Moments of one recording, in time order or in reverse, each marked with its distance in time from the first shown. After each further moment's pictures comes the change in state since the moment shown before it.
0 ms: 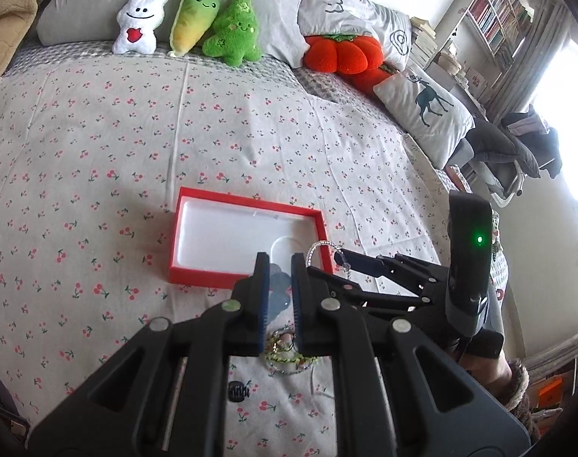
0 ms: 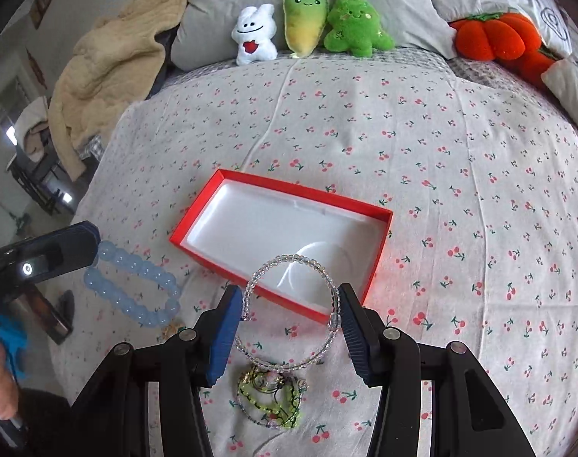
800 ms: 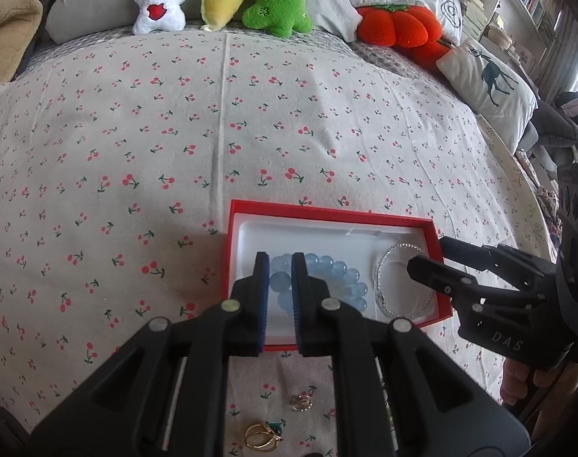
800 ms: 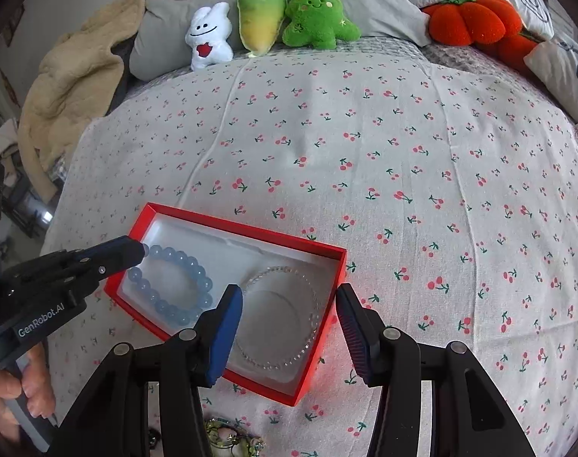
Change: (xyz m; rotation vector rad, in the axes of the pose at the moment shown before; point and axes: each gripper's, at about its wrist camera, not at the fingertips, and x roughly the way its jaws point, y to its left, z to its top) left arm 0.086 0.047 0.013 0.031 0.058 0.207; right arm 0.040 -0.031 0.028 0.056 0.008 -0.083
